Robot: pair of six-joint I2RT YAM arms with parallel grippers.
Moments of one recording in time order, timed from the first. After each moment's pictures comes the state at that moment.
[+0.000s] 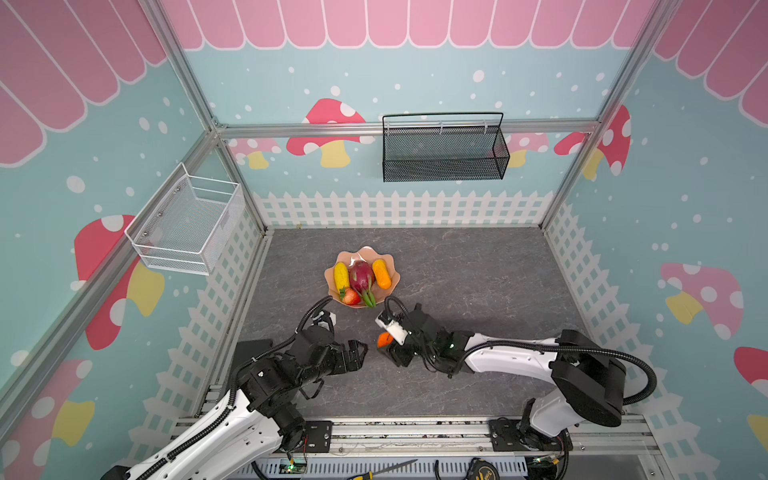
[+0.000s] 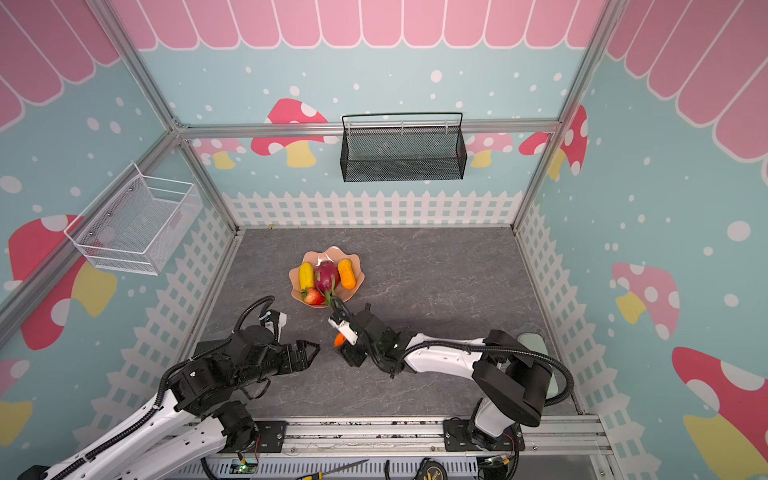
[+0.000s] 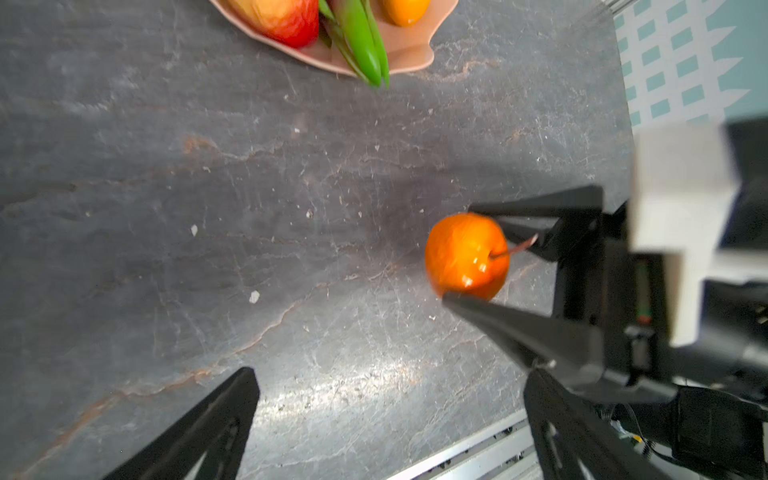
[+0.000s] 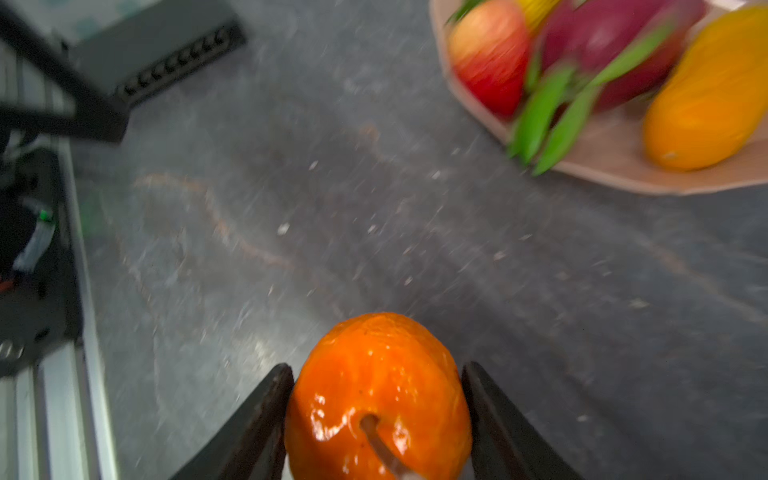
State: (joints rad) left arm -0.74 0.66 0.63 -0.75 -0.07 -0.81; right arm 0.98 1.55 0.87 0.05 -0.04 0.07
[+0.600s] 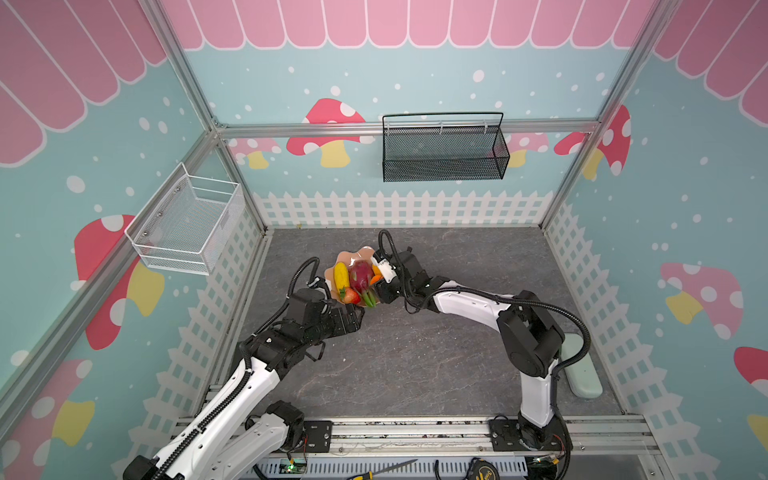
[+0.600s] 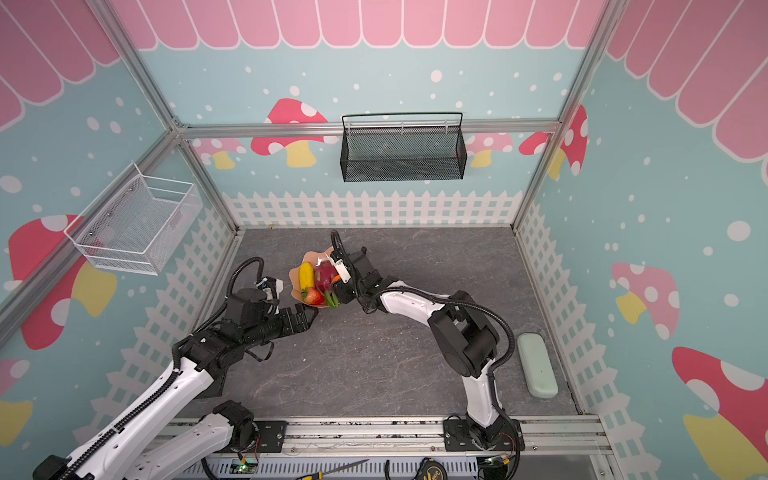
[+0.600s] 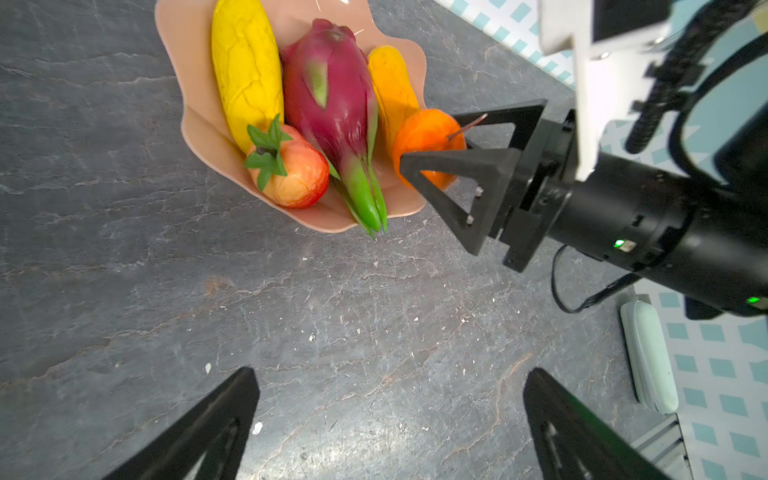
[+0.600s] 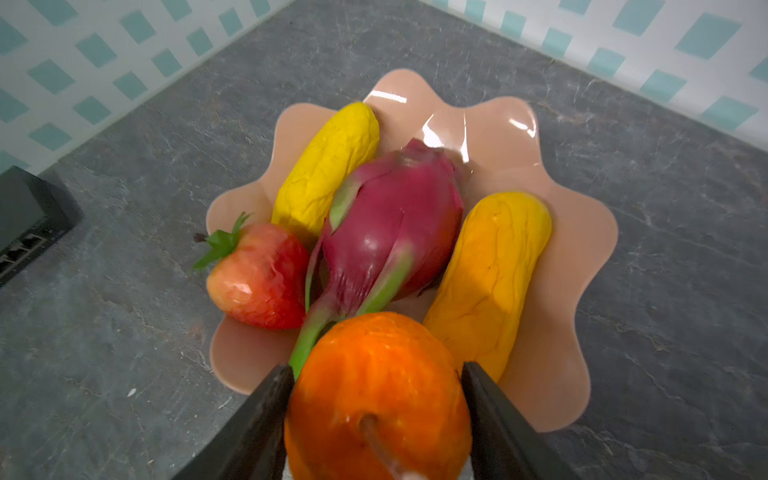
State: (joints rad) left arm -0.39 0.87 0.74 -0.57 0.11 -0.62; right arm 0.77 1.98 1.41 -0.08 -0.07 0.06
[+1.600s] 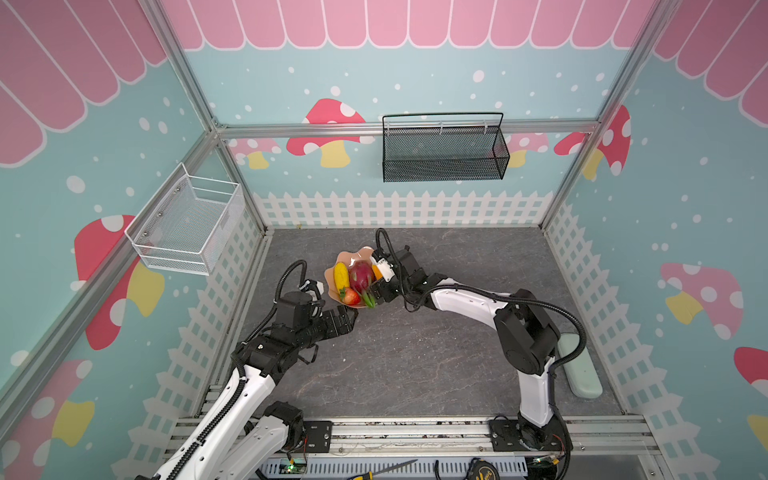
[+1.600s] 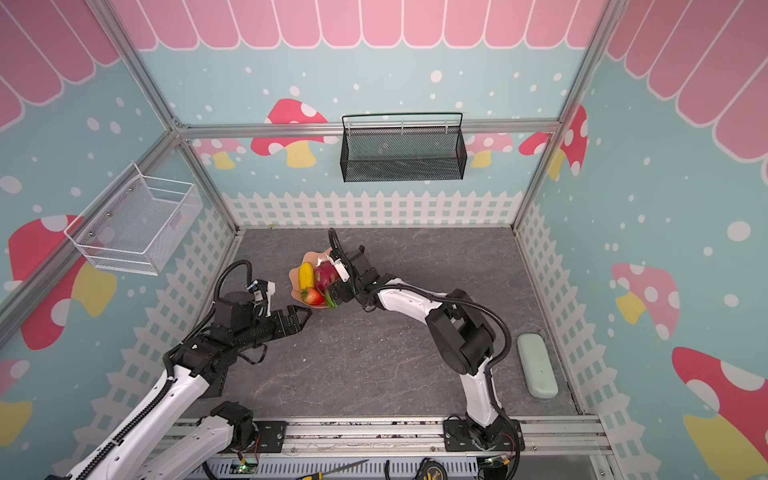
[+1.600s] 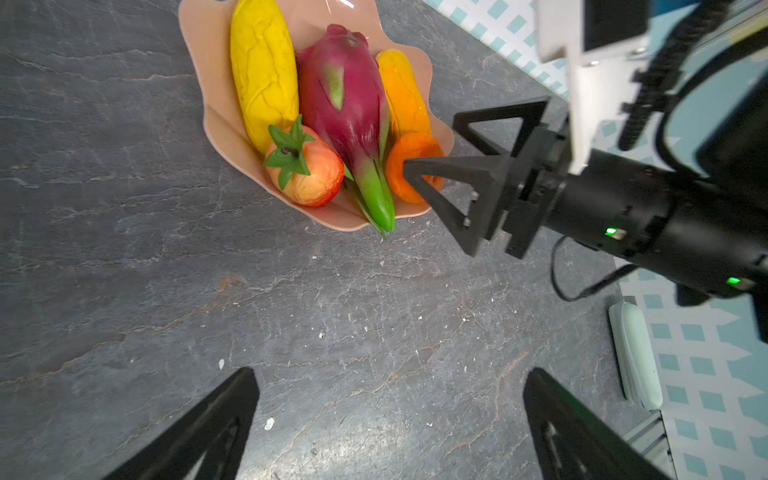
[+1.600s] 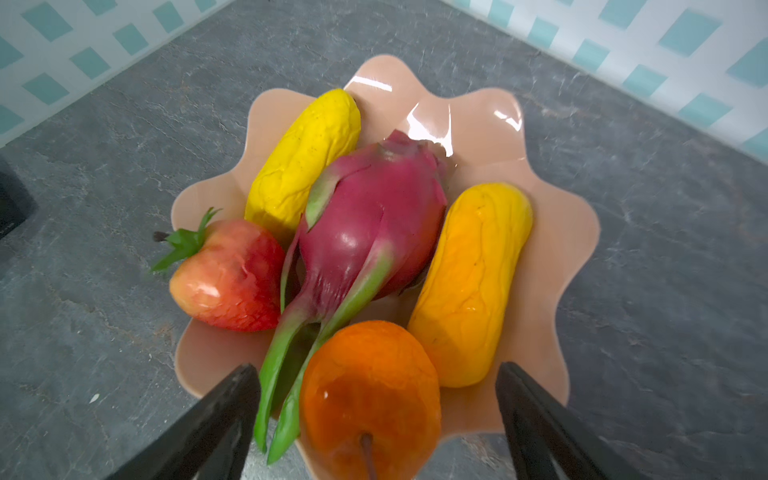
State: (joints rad) left arm -0.31 0.81 0.70 -0.57 0.18 -0.58; right arm 0.77 1.95 1.44 -0.13 -0.02 0.03
